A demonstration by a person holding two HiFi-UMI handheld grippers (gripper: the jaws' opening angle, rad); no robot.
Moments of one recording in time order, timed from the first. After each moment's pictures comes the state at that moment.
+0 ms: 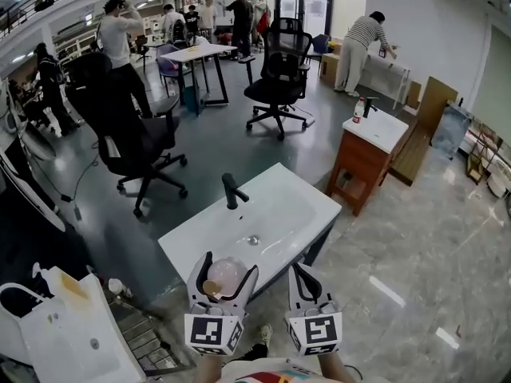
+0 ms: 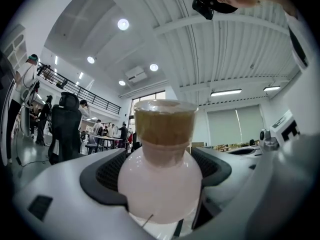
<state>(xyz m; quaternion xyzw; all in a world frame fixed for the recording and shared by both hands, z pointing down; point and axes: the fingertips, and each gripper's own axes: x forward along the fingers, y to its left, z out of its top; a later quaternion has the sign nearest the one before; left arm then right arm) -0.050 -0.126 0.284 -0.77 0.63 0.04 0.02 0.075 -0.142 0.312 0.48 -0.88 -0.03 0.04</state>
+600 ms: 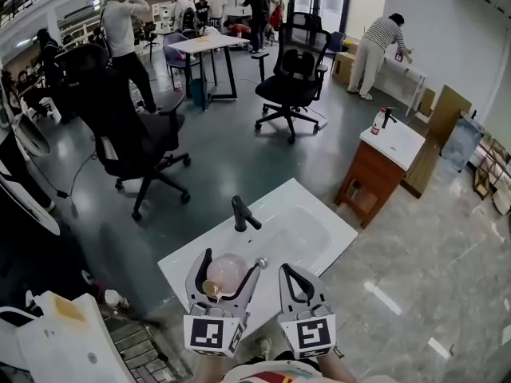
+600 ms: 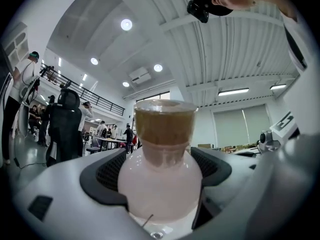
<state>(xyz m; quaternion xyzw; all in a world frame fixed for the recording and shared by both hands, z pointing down) -0.113 -0.244 0.267 -0.76 0.65 0.06 0.02 -0.013 -0.258 0.301 0.42 -0.90 -0.06 0.07</state>
